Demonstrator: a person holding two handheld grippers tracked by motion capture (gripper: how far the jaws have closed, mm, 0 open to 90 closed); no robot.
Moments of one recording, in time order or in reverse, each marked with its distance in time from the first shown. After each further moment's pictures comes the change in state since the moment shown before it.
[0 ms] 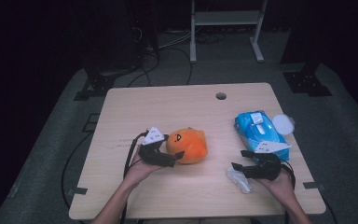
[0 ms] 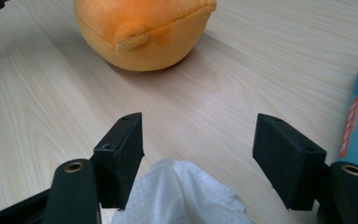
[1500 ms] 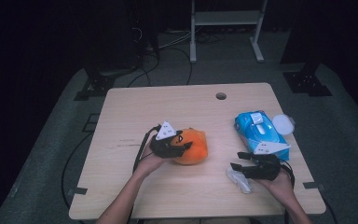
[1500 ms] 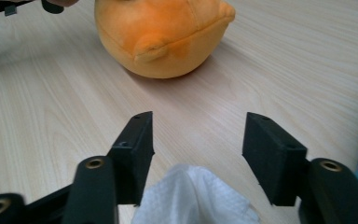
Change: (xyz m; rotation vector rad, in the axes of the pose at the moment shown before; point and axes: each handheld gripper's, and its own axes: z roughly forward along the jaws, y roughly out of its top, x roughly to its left) left arm 0.002 0.015 0.037 -0.003 0.006 0.091; right arm 0.004 0.003 0.000 -0.008 0.048 -0.027
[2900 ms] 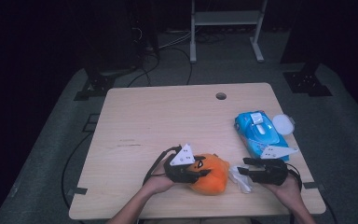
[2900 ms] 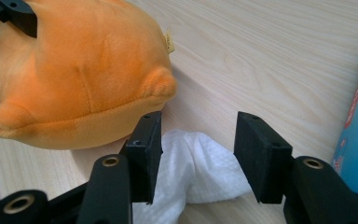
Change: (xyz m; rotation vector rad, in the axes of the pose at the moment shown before) left arm -0.079 0.004 -0.007 0.020 -0.268 0.180; right arm -0.003 -0.017 -0.015 0.029 -0.005 0.021
